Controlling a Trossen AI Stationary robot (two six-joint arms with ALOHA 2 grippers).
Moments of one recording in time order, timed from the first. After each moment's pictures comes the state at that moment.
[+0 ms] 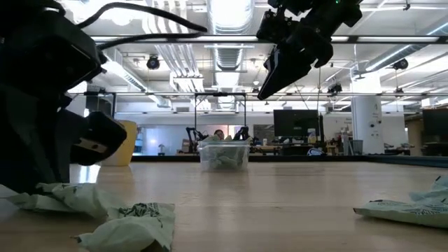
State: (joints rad) left arm -0.59 1.76 0.54 0.62 -0.07 -0.36; right arm -0.03 1.52 1.02 -0.36 0.04 -0.13
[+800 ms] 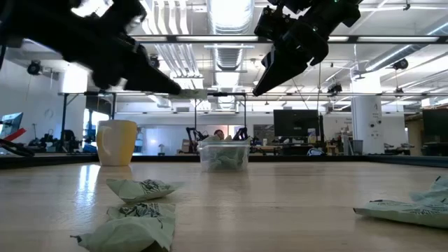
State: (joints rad) left arm -0.41 1.41 0.54 0.41 -0.76 0.02; right arm -0.03 1.52 1.02 -0.32 0.04 -0.14
